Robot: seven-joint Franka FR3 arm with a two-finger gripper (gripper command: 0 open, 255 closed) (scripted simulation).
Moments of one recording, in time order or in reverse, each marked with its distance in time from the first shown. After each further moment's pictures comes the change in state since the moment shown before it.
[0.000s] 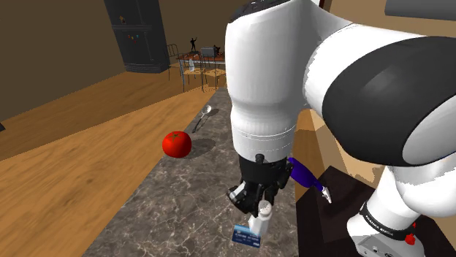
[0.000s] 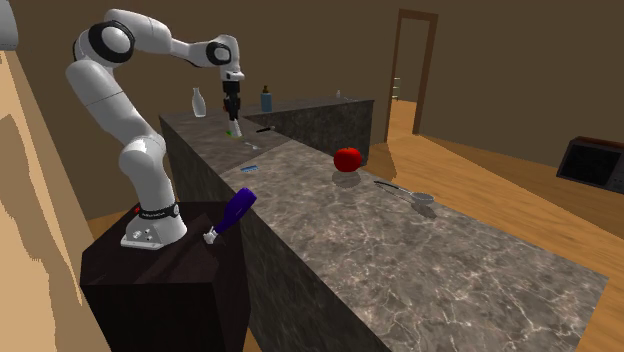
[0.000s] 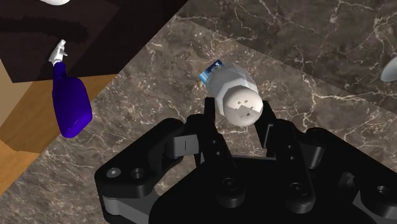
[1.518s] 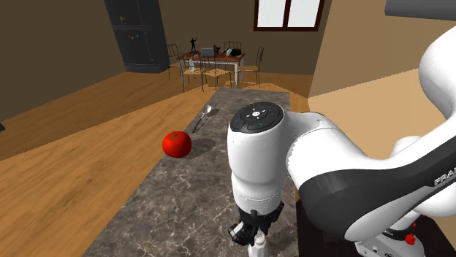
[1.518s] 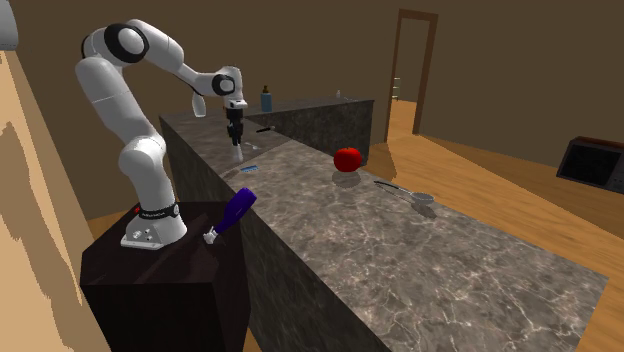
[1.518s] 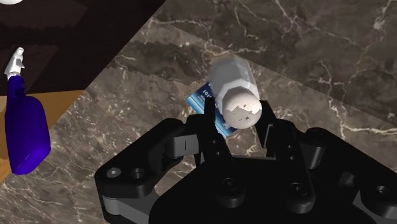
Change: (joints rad) arm -0.008 0.097 0.079 -0.239 -0.023 0.323 0.040
